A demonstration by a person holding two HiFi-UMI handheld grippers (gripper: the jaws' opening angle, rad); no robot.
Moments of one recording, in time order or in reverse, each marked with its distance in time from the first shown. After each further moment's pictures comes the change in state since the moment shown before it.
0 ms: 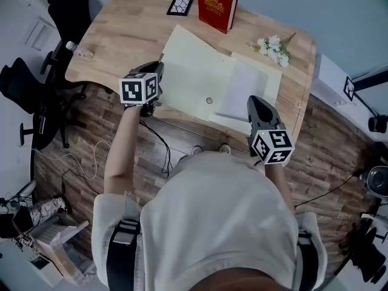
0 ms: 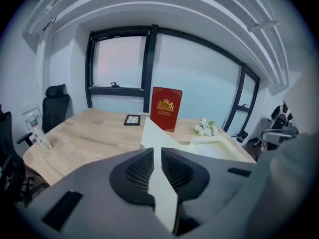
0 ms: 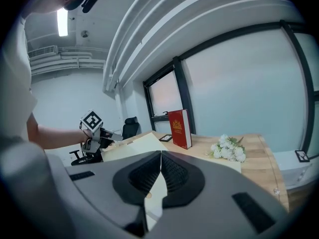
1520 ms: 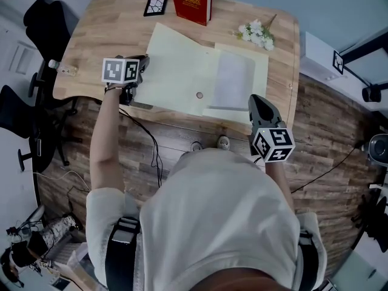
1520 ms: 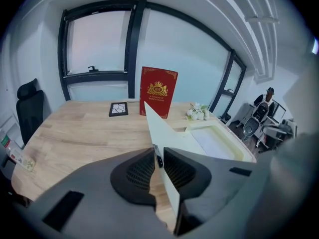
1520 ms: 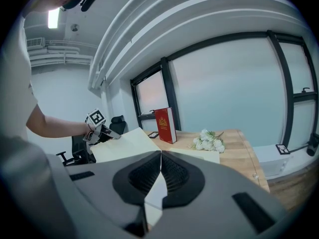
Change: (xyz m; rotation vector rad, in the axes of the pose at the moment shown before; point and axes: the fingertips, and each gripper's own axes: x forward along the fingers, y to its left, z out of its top) left arm 0.052 0.021 -0.001 0.114 0.226 -0.178; right arm -0.039 -0.020 -0.022 0.047 0.015 -0.170
